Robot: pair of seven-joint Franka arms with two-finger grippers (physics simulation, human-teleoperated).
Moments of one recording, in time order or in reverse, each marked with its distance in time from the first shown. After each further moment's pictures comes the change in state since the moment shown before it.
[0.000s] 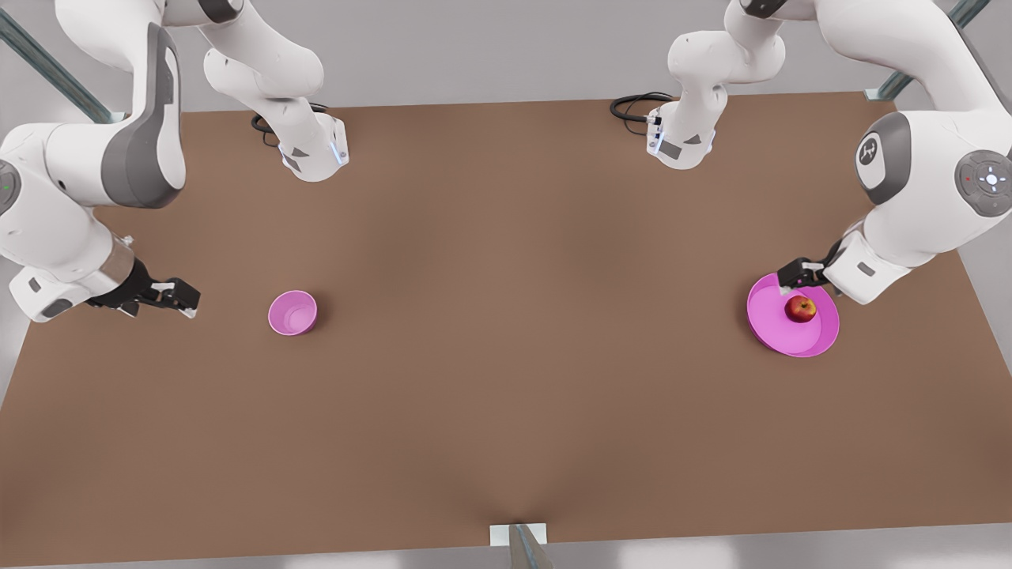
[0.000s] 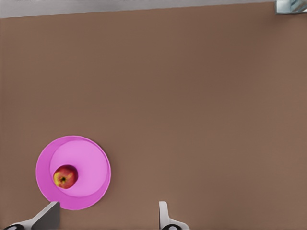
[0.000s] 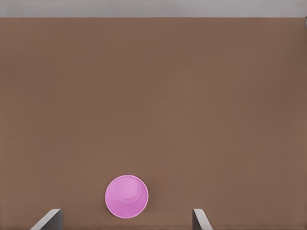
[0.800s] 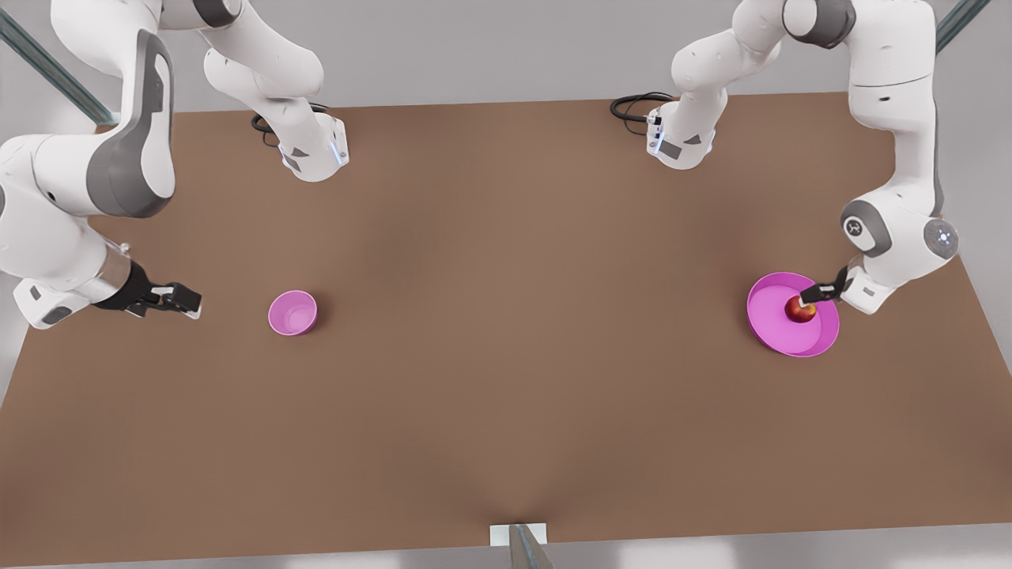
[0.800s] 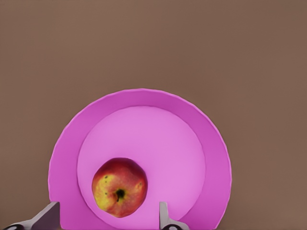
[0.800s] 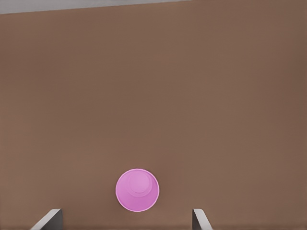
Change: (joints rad) left arm 0.414 0.100 0.012 -0.740 -0.070 0.826 0.325; right arm -0.019 0.017 -0.011 -0.007 0.069 -0.016 -0.002
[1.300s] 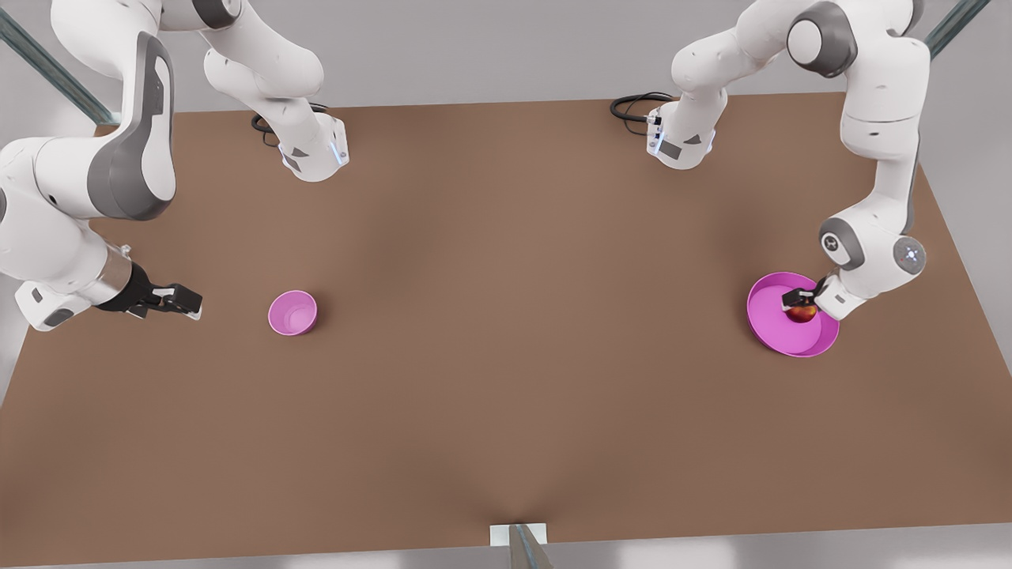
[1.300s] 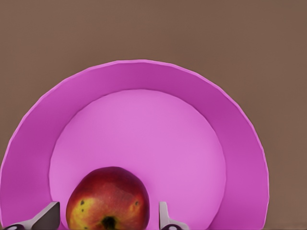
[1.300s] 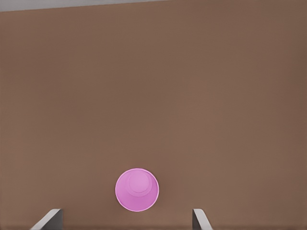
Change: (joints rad) left arm 0.002 0.128 0.000 -0.015 -0.002 0.118 0.170; right arm -0.001 0.006 0.000 0.000 0.001 0.000 -0.005
